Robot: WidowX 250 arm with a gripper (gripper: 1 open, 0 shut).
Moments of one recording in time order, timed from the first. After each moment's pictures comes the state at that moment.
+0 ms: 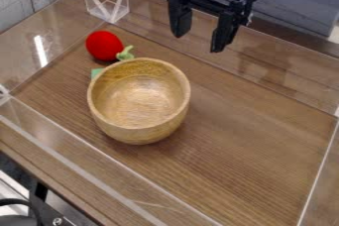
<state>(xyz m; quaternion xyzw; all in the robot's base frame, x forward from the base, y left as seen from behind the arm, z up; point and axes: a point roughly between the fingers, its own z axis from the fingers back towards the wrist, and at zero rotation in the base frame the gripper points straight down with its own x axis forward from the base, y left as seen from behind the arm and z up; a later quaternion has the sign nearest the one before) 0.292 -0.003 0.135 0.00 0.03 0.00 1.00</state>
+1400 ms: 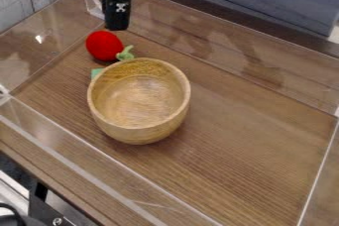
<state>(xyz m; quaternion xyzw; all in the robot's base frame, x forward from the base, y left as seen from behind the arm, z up) 0.303 0.151 0.096 -0.01 0.08 -0.35 0.93</state>
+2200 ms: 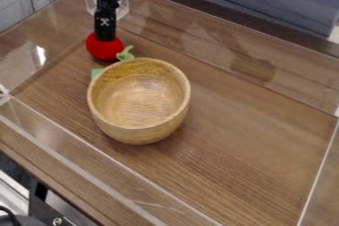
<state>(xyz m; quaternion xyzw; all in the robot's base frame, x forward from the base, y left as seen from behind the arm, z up) 0.316 0.183 0.053 -0.02 0.09 -0.42 0.90</state>
